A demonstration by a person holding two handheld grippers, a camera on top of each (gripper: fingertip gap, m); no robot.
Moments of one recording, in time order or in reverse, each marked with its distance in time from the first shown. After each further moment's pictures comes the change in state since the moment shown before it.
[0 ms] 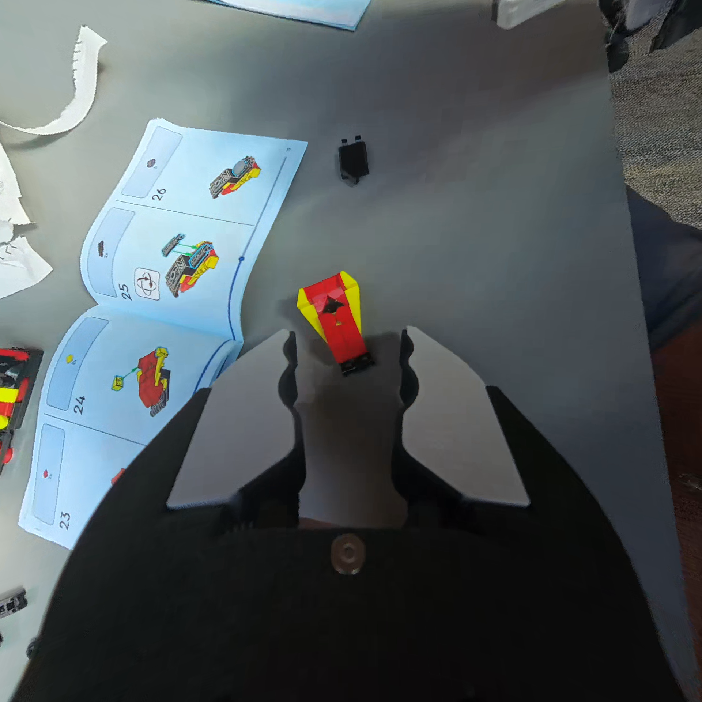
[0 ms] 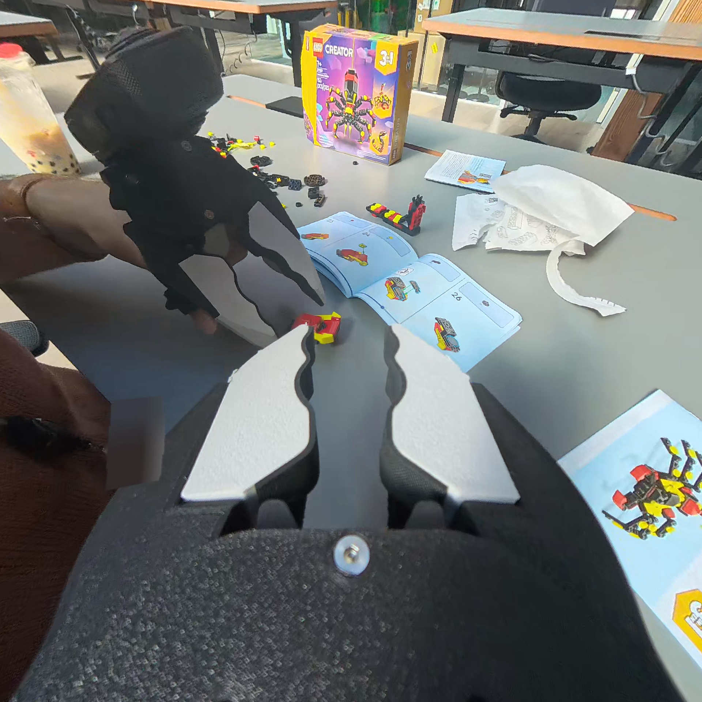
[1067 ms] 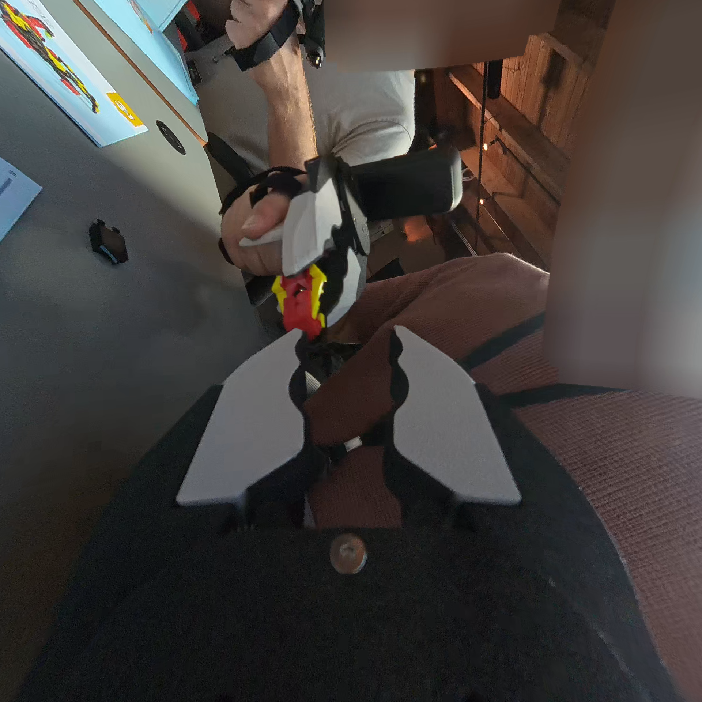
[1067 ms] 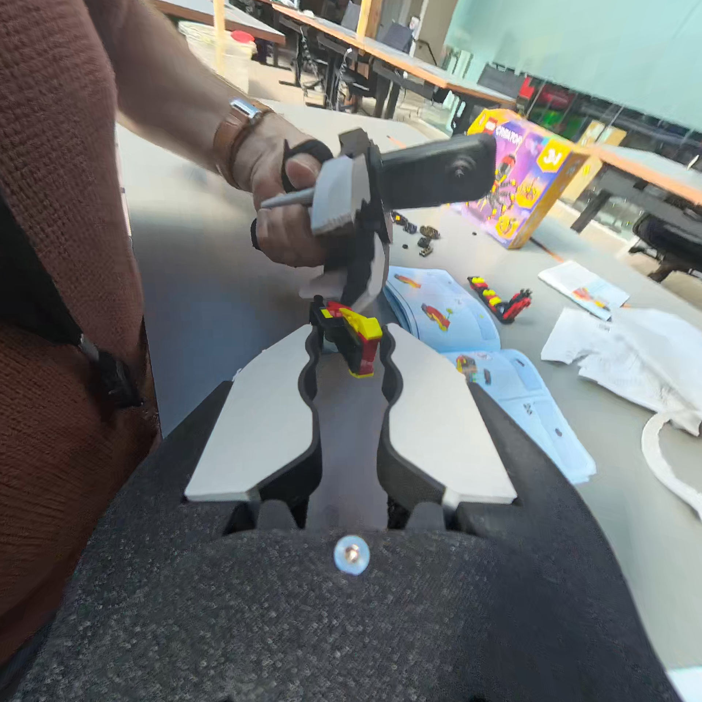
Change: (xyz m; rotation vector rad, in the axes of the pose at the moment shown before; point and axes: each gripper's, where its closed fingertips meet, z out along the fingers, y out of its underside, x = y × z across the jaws) left arm 0.027 -0.067 -0.074 0.451 1.108 -0.819; right arm -0.041 -0.005 0.025 0.116 -0.365 -0.332
